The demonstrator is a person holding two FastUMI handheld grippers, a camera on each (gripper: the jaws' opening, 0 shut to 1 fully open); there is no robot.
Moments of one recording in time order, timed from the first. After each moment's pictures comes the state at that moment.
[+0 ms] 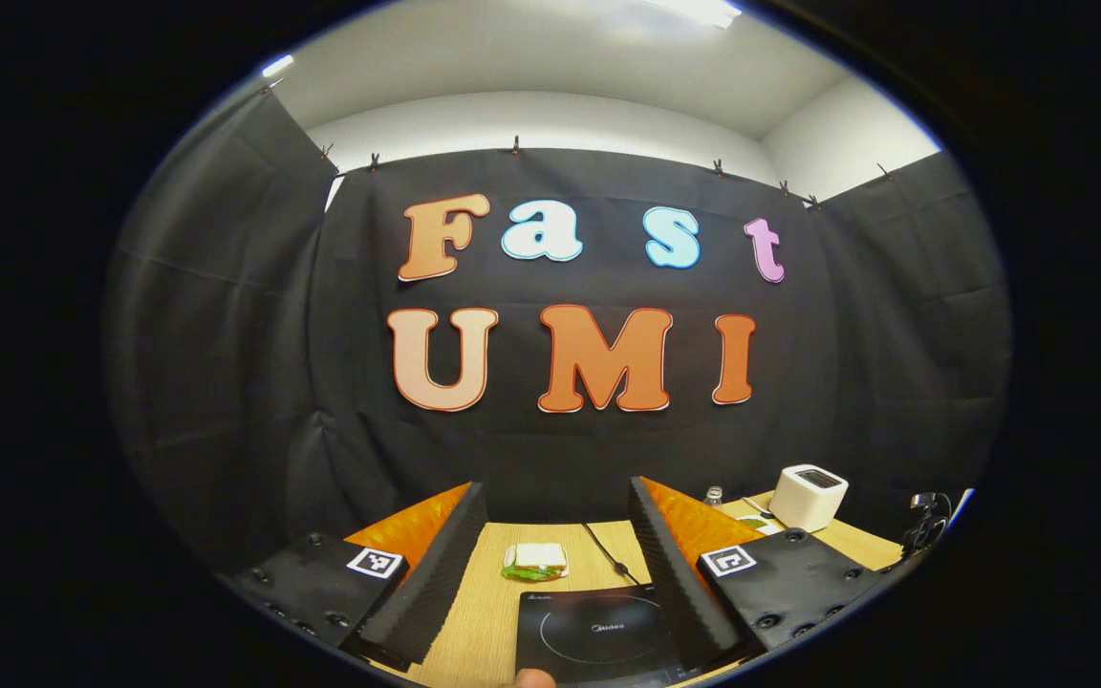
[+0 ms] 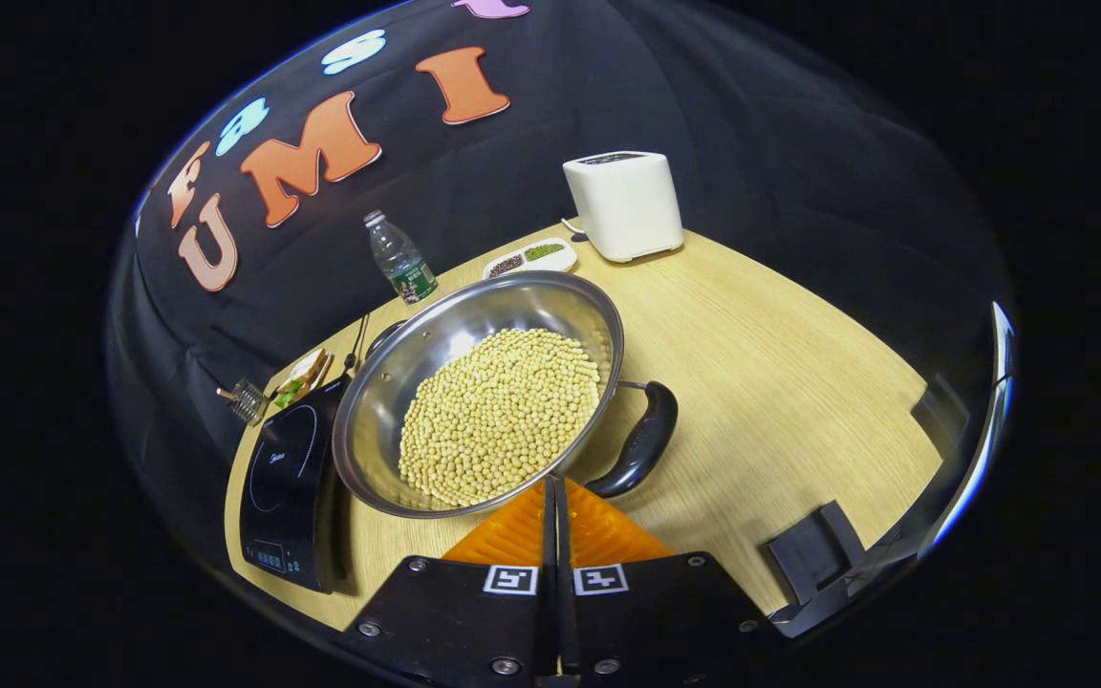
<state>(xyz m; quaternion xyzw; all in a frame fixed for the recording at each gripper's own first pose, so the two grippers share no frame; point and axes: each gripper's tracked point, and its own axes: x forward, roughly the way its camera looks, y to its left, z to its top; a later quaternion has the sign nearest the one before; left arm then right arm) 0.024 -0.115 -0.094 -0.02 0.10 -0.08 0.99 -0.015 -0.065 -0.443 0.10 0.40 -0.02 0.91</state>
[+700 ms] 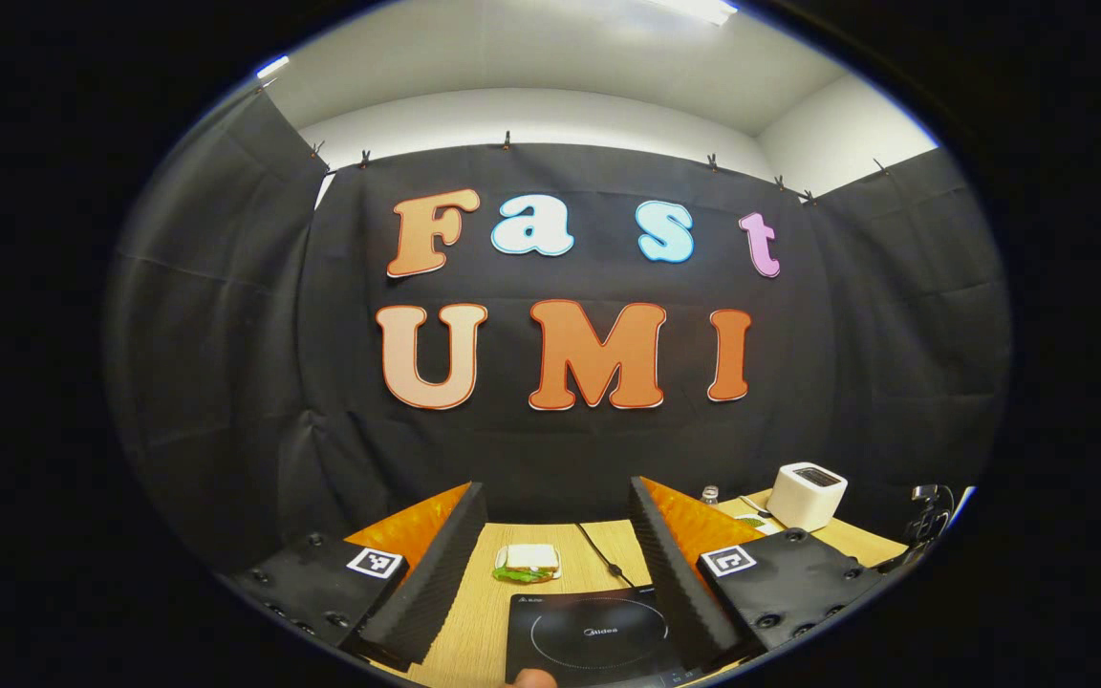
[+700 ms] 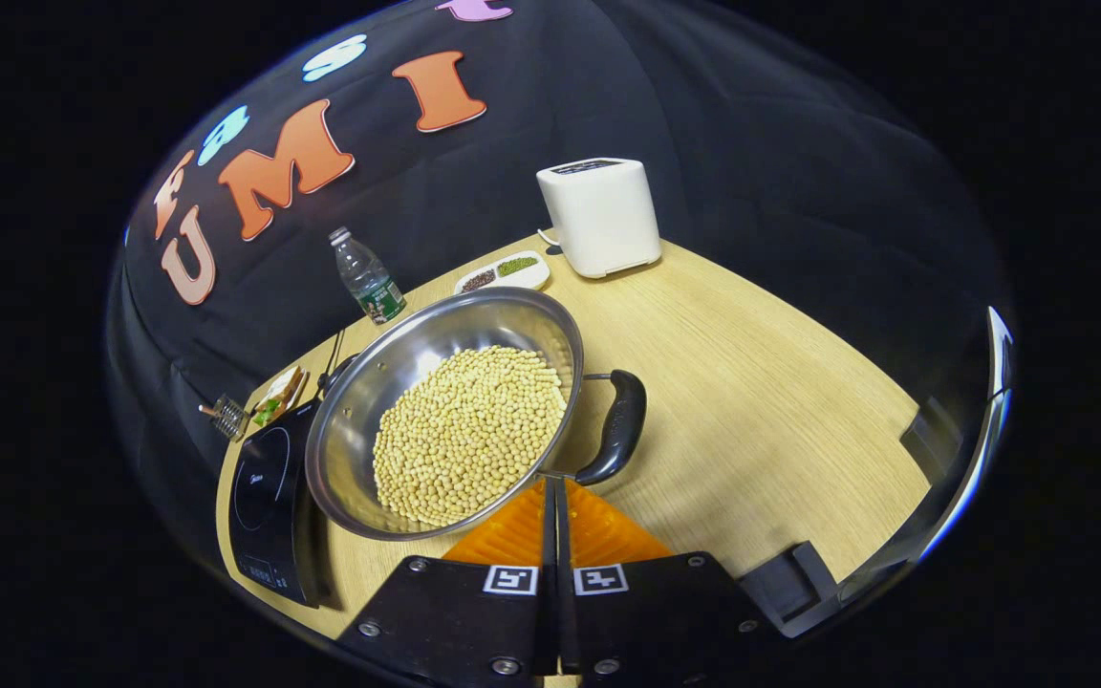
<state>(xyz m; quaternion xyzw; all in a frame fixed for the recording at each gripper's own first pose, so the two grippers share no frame) 0.037 -0.128 -0.103 -0.02 0.10 -0.09 0.99 0.015 -0.091 -0.446 0.10 0.40 -0.04 0.91</state>
